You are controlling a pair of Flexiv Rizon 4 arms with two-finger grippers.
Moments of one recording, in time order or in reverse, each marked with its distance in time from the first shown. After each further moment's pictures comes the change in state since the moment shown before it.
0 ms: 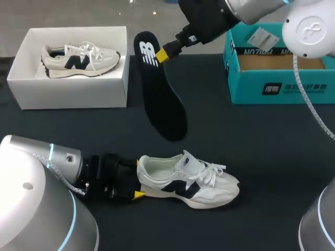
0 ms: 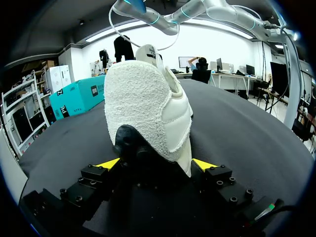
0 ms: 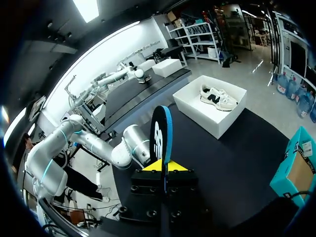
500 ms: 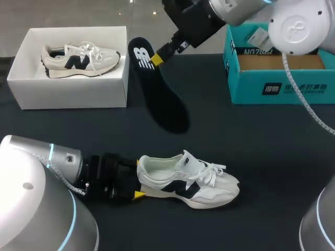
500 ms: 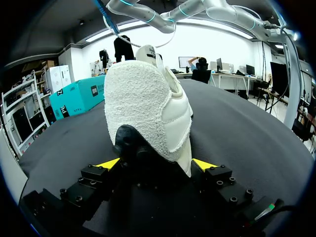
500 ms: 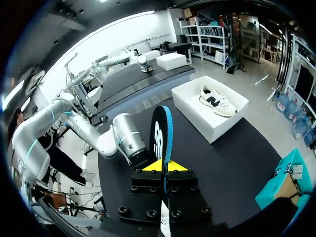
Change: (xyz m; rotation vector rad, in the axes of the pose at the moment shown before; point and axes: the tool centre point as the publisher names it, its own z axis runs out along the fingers) left arm 0.000 0.000 0.000 0.000 0.000 0.000; right arm -0.017 -0.001 0.027 0.062 -0.057 -0.140
